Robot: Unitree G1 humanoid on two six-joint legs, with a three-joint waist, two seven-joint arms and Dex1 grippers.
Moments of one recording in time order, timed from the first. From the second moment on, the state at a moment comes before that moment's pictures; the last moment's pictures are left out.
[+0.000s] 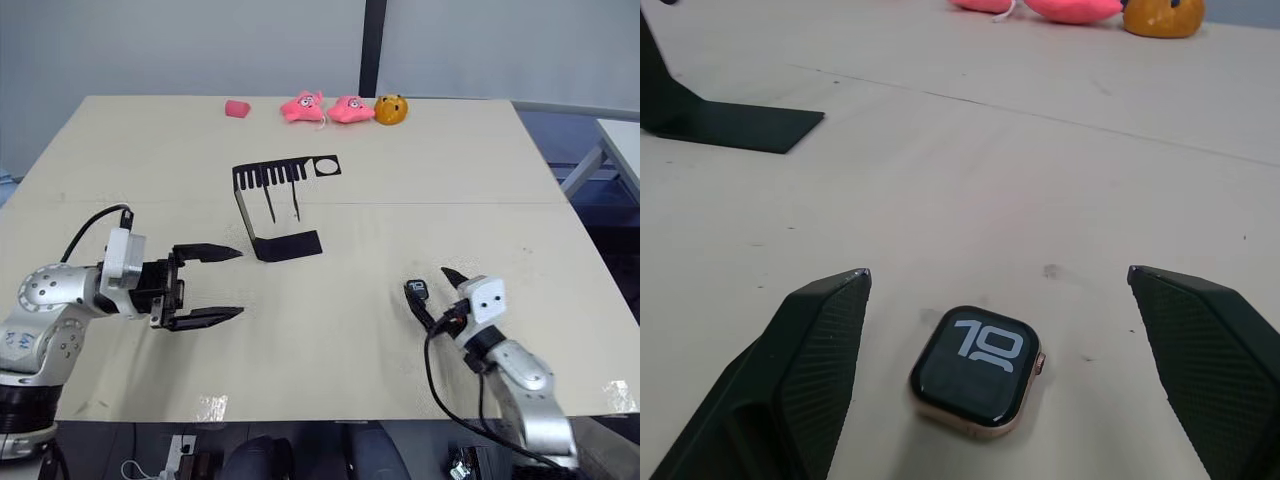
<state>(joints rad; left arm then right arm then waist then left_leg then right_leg) -0.25 0.77 0.17 -0.18 -0.58 0.21 -1.20 0.11 -0.49 -0.19 -0.30 0.41 0.16 0.57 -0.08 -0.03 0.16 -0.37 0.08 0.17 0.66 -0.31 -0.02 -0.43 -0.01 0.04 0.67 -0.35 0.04</state>
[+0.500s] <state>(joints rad) 0.01 0.79 0.48 0.16 -0.43 -0.02 -1.02 0.43 -0.72 -0.62 -0.06 0.42 -0.11 0.91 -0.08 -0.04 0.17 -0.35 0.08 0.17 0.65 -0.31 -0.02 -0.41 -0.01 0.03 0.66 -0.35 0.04</state>
